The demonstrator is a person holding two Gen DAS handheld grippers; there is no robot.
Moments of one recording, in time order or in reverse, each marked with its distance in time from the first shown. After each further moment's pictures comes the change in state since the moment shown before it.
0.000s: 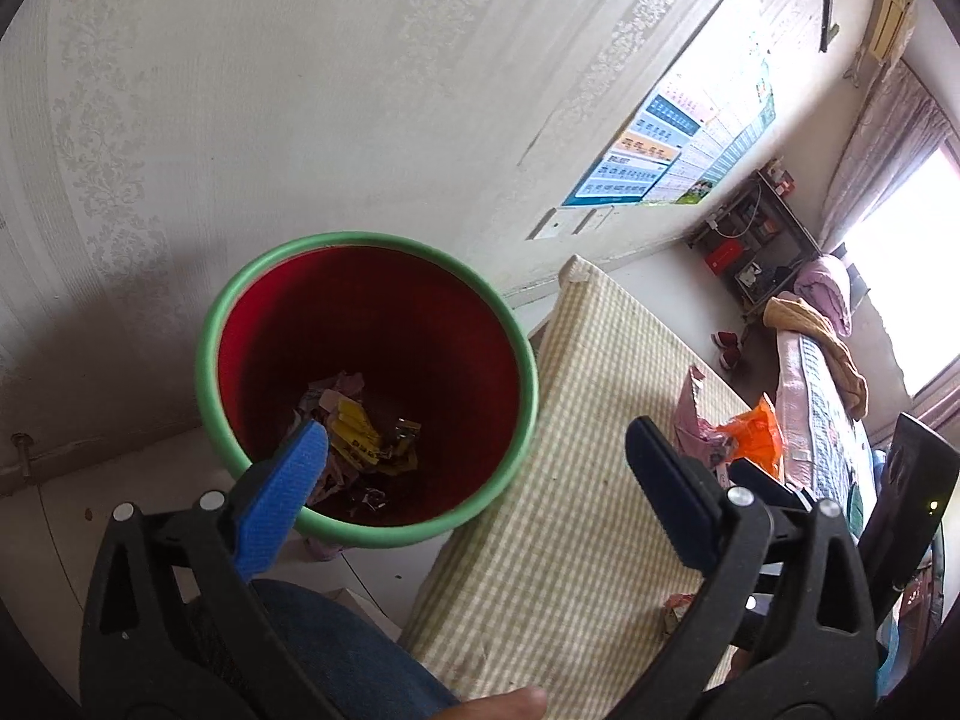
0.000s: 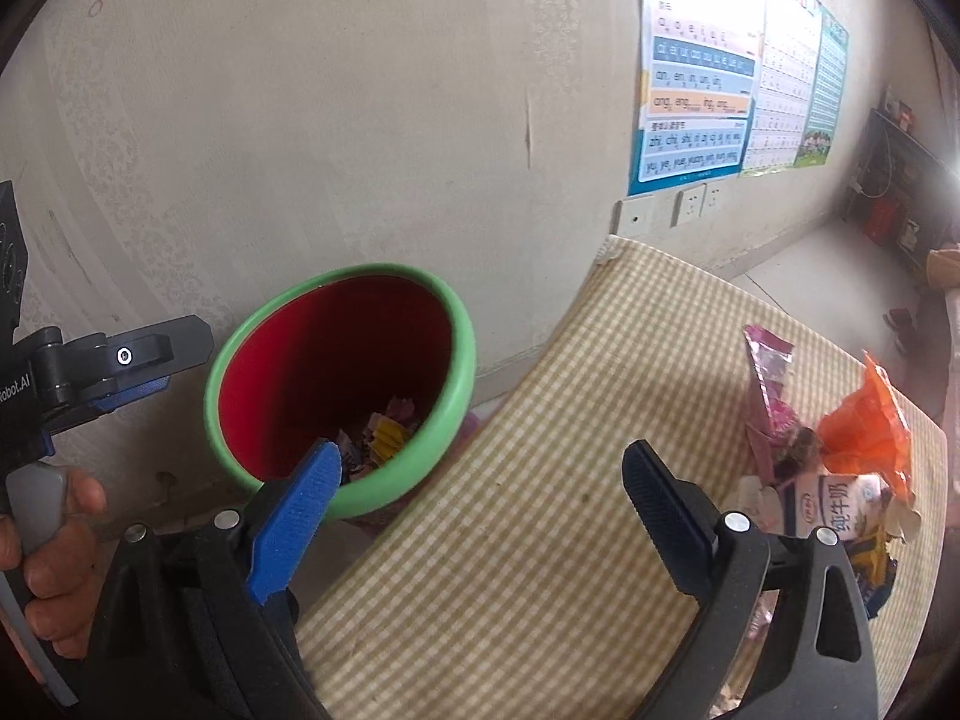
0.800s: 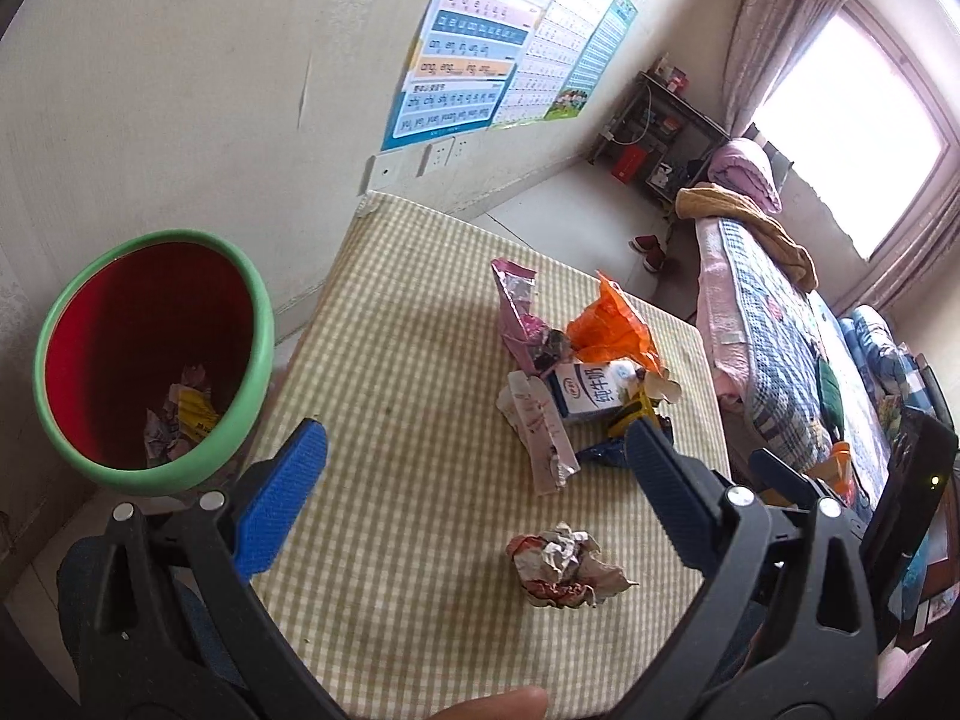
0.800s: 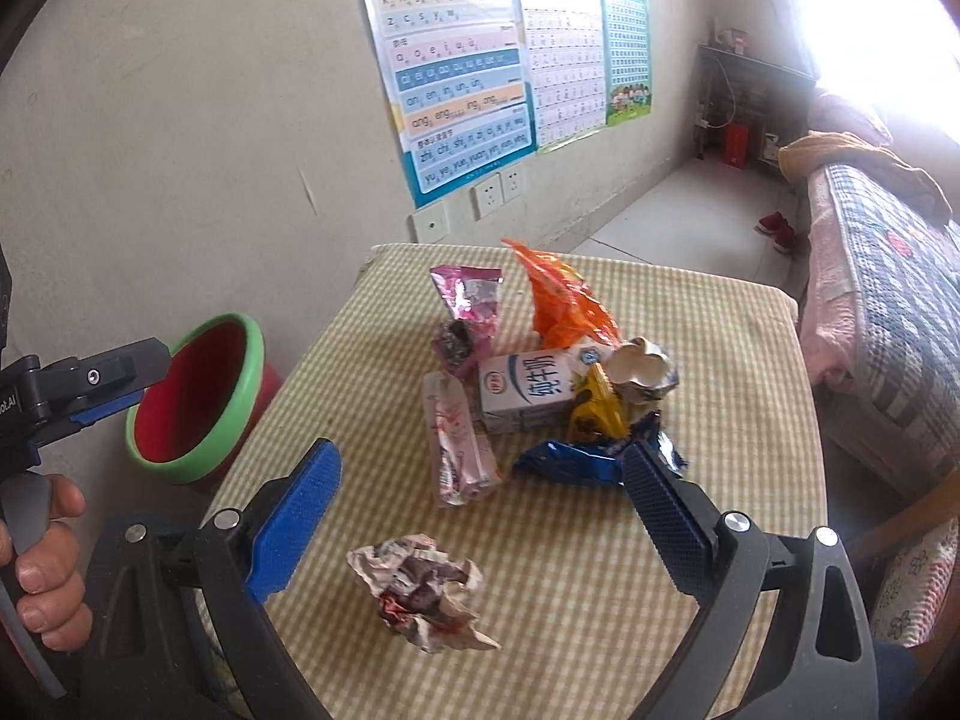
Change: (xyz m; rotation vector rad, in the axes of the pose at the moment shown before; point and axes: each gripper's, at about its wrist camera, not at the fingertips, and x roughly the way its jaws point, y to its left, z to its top) left arm 0.013 -0.168 -0.064 0.278 0.086 -0.126; right arm -0.120 -0.155 -0.096 0.291 -0.098 -0.187
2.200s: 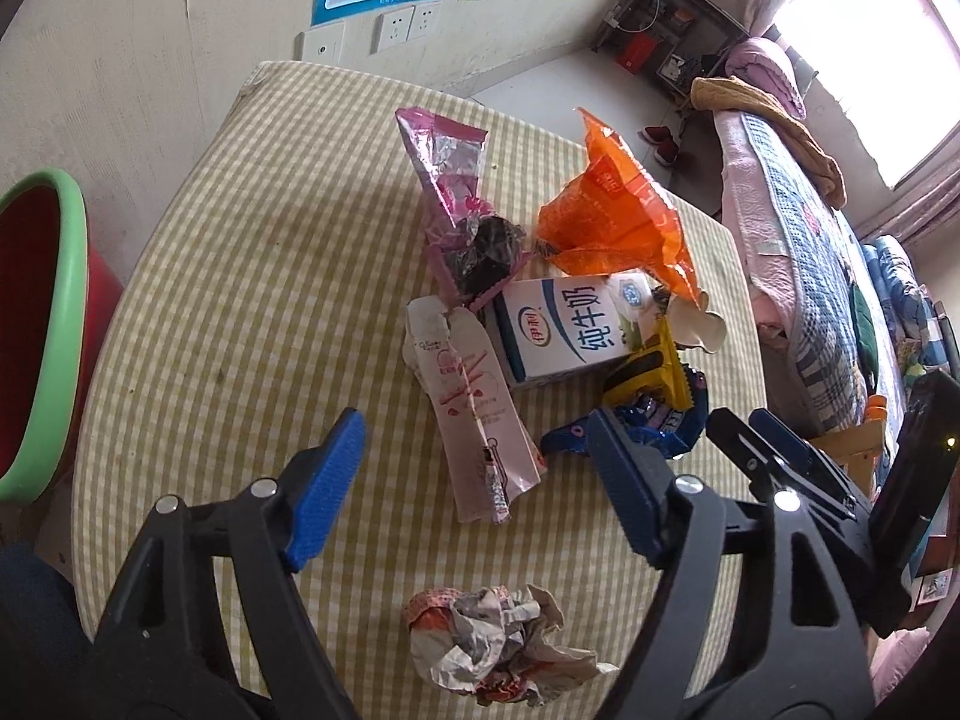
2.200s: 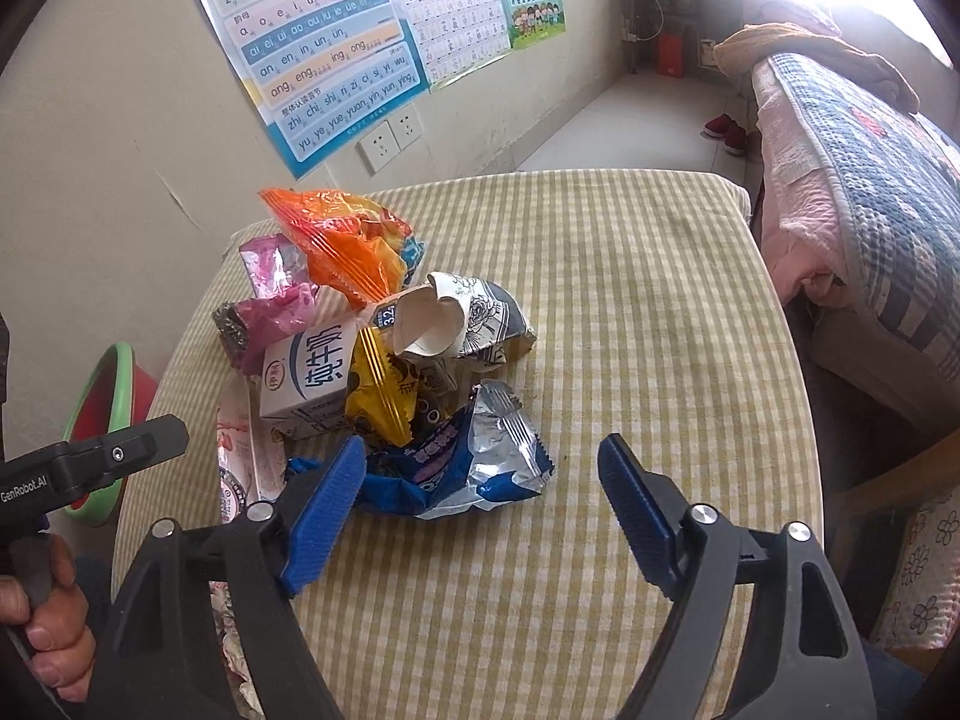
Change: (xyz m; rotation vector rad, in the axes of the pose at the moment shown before) left arm 0.151 -0.055 -0.010 0.019 0.278 0.029; right arm 0.087 -0.118 -0.008 0.184 0.133 -0.042
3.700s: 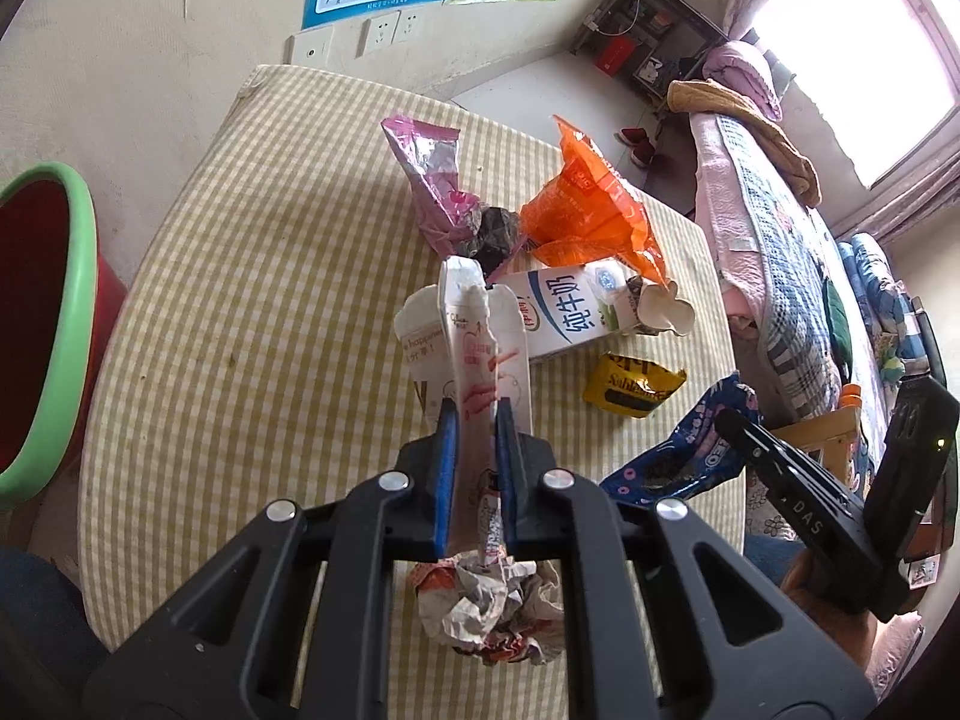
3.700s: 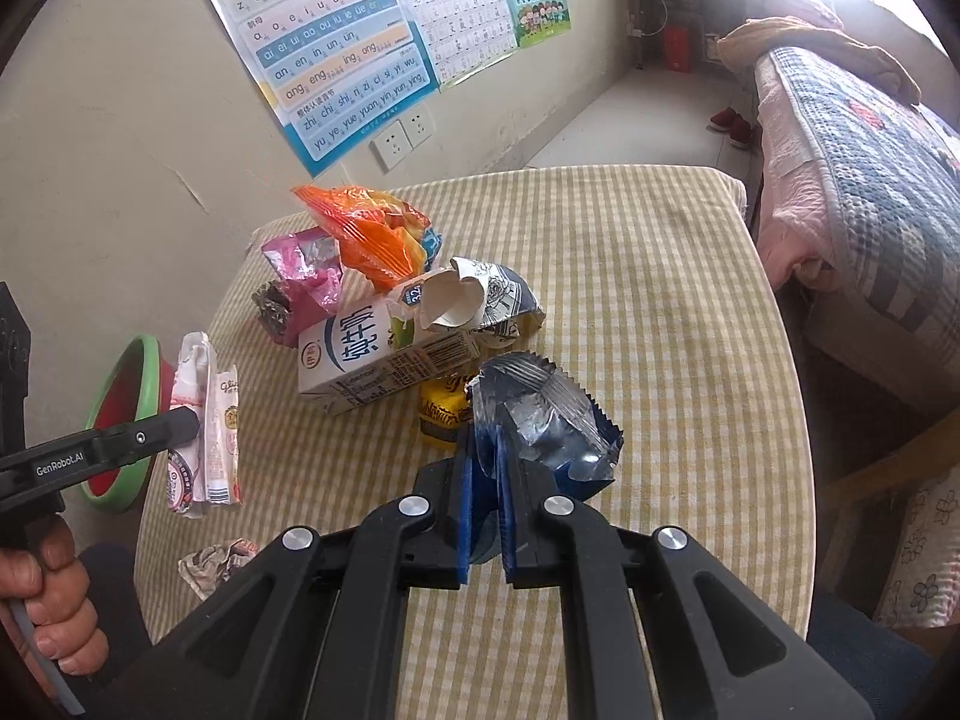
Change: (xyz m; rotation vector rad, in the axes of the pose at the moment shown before) left arm -0.032 0.011 -0.010 0.013 -0.015 -0.064; right arm -0.032 0.005 -0.012 0.009 0.002 0.027
